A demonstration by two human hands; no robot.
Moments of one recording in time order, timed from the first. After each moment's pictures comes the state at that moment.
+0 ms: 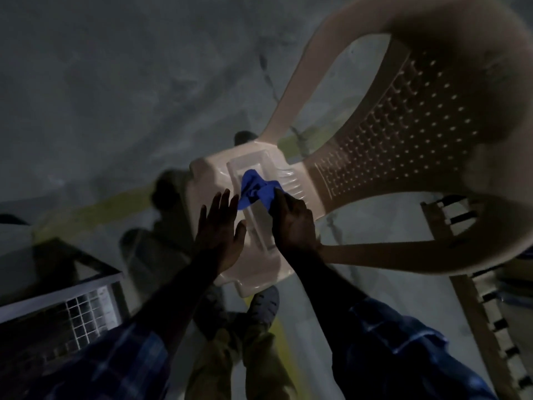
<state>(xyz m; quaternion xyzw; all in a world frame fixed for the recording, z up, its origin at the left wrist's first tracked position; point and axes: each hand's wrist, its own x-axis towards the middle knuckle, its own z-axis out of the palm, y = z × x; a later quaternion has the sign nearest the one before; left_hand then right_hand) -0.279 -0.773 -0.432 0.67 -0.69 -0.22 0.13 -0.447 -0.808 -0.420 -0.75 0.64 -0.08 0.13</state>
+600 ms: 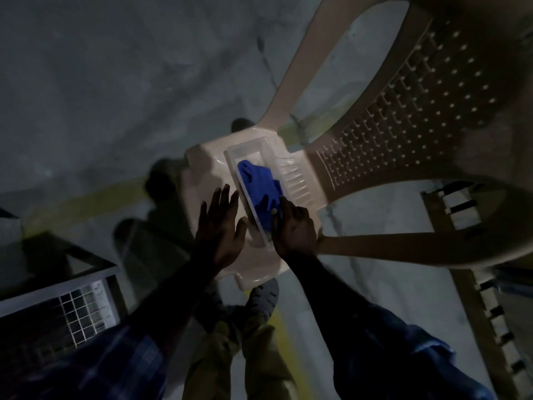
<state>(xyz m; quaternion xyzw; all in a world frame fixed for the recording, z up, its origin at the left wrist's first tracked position) -0.280 -0.765 -0.452 0.67 -0.69 -0.25 0.14 -0.448 -0.779 -0.446 -0.71 0.68 -0.10 0.14</state>
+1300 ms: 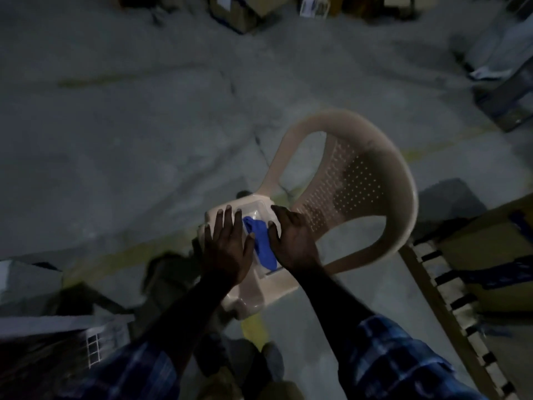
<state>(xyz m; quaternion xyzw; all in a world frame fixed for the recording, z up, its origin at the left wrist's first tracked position) -0.280 -0.726 -0.242 0.68 -0.70 -0.10 0.20 -0.434 -0.762 -0.219 -0.77 0.59 -0.23 0.11</state>
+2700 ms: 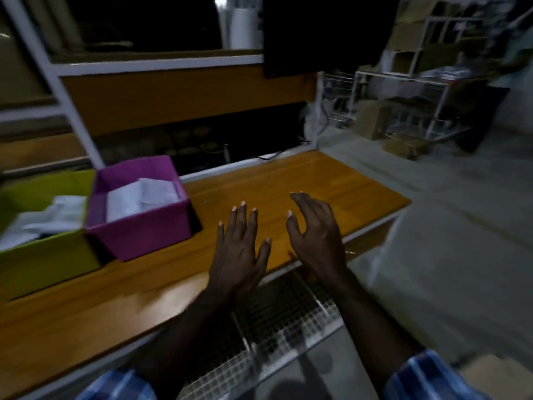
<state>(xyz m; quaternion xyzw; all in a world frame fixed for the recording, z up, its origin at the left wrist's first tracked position) -0.261 -0.056 0.016 0.95 -0.14 0.19 0.19 -0.241 -0.228 0.032 -0.87 -0.12 -0.36 0.31</state>
